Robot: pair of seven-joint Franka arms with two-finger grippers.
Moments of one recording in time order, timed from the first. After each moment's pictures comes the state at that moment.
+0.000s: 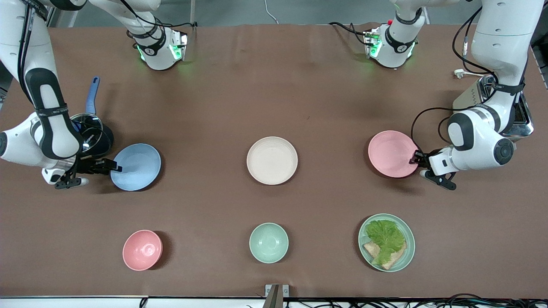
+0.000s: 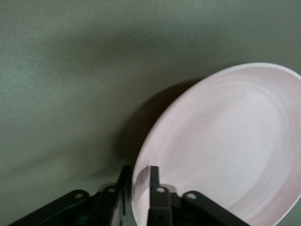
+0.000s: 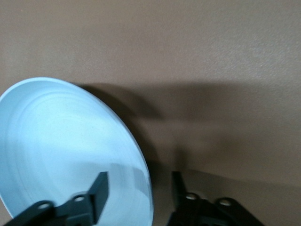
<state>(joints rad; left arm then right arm) -0.02 0.49 0.10 -2.03 -0.30 2.27 0.72 -0.11 0.53 -0.20 -1.99 0.56 2.27 -0.78</state>
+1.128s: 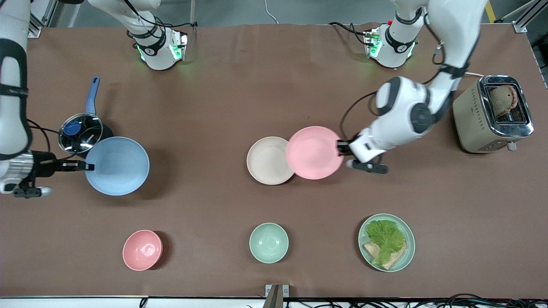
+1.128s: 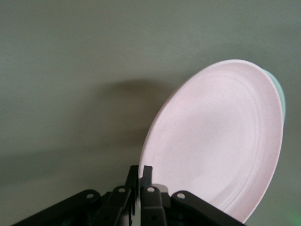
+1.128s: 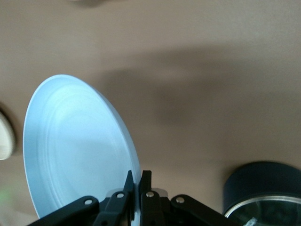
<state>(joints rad) -0.06 0.38 -0.45 -2.01 -0.30 2.43 -0.21 -0.03 0.48 -0.27 -1.51 0.39 1.62 -0.32</state>
